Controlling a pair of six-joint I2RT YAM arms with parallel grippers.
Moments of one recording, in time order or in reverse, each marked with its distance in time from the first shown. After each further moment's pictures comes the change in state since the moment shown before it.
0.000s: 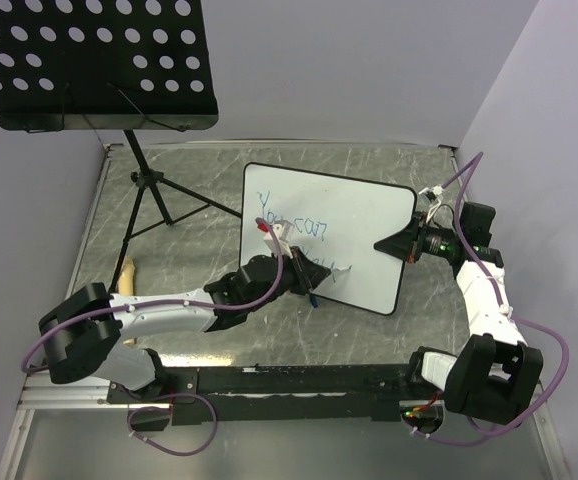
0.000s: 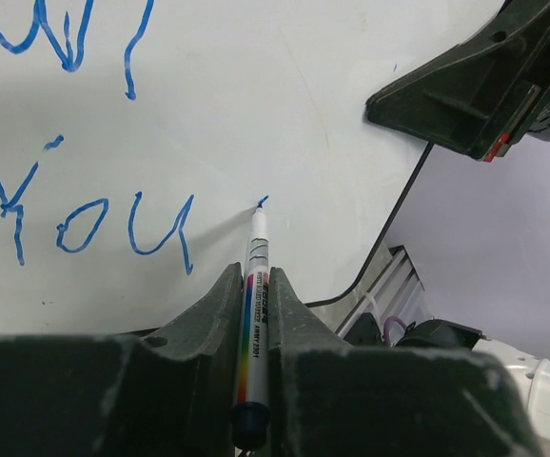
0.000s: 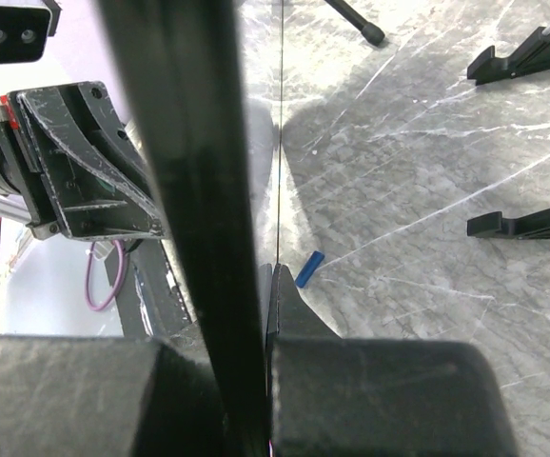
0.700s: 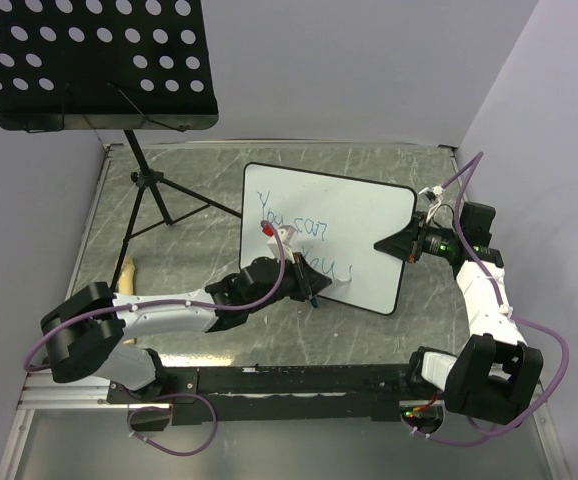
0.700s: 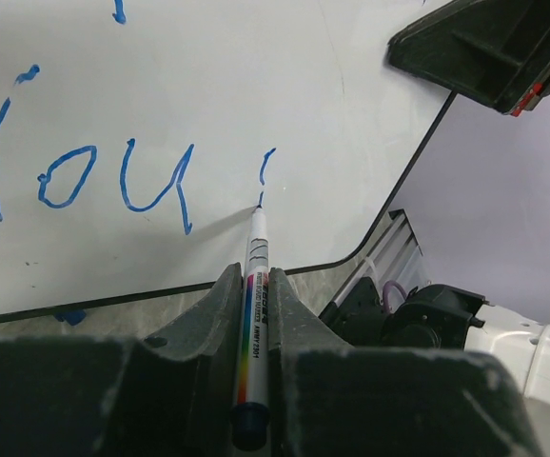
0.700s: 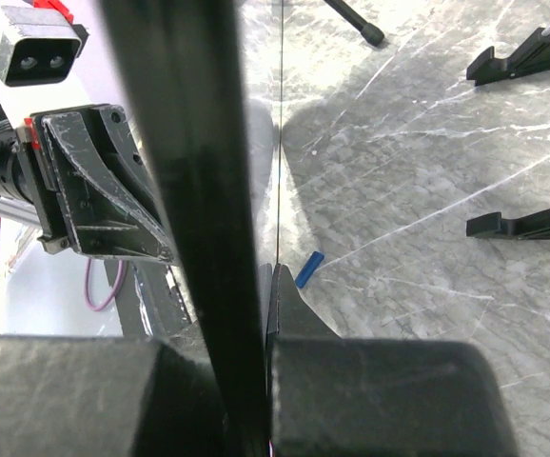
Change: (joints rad) left arm -0.001 0.011 -0.009 -0.042 0.075 -0.035; right arm 0.000 0.000 0.000 0.002 0.001 0.000
